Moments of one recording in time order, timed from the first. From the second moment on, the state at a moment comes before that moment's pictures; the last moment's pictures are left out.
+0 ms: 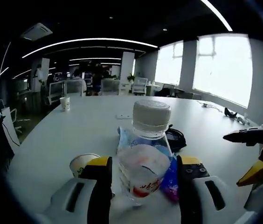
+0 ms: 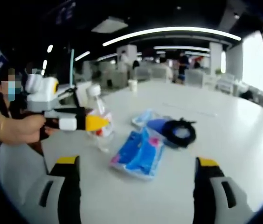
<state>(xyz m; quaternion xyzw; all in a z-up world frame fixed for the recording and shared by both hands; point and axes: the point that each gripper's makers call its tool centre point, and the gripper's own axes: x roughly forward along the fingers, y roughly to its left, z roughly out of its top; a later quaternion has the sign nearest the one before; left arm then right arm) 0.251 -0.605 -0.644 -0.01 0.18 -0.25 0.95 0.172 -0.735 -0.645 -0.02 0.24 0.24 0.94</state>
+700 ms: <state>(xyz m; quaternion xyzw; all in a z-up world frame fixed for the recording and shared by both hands) 0.251 -0.605 -0.648 0.03 0.18 -0.31 0.93 0.171 -0.746 -0.644 -0.02 0.24 0.23 0.94</state>
